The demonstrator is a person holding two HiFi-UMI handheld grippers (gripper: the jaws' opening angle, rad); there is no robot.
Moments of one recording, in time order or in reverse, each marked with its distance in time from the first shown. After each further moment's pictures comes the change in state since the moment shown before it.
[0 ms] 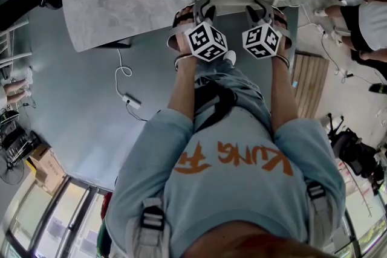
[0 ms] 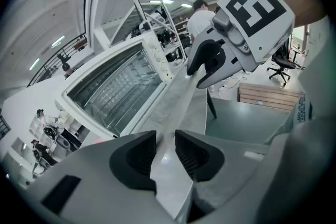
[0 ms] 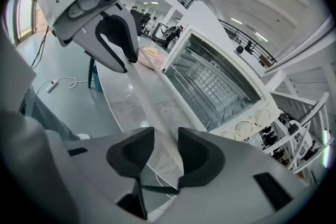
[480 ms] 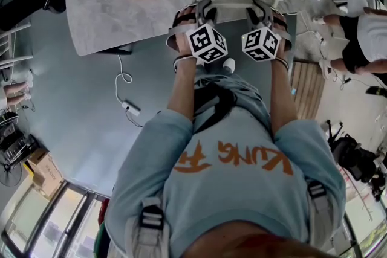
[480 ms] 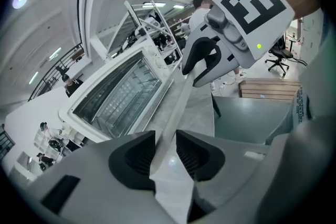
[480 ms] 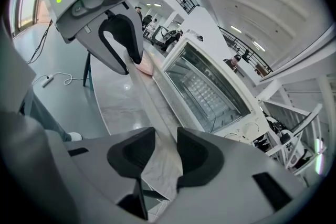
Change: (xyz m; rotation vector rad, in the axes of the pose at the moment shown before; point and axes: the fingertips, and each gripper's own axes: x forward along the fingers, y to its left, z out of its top) left arm -0.007 0.020 0.020 0.092 -0.025 0.032; right arm -0.008 -0.024 0.020 -0.053 -0.034 -0.066
